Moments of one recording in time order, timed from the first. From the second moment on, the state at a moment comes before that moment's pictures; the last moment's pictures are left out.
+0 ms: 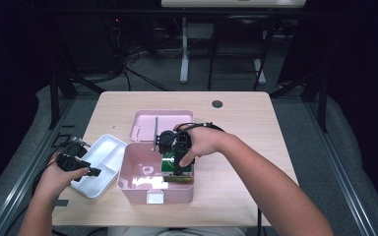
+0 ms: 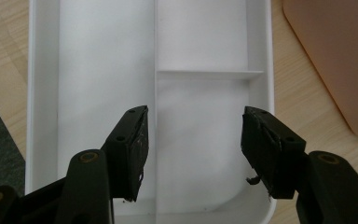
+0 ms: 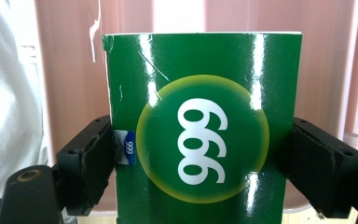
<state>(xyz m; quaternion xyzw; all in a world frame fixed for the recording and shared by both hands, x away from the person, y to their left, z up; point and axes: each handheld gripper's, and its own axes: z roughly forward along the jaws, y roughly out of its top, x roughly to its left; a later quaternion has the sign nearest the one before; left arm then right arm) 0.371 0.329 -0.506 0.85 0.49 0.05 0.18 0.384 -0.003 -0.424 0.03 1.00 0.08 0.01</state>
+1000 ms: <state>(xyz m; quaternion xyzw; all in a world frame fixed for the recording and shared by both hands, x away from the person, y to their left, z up) 0.372 0.329 -0.512 0.85 0.49 0.04 0.18 0.392 0.000 -0.453 0.02 1.00 0.06 0.00</state>
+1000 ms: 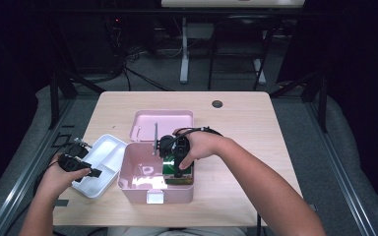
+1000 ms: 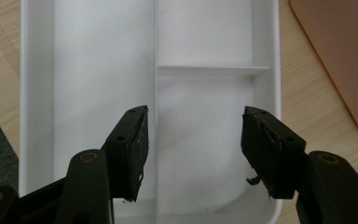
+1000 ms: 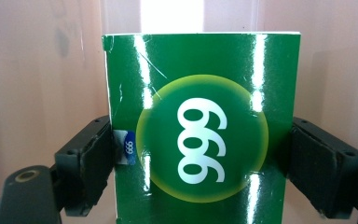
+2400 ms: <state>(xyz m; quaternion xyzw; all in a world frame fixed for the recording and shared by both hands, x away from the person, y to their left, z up) 0.372 0.325 -0.515 0.87 0.46 0.07 0.15 0.388 -0.065 -0.401 0.09 0.99 0.13 0.06</state>
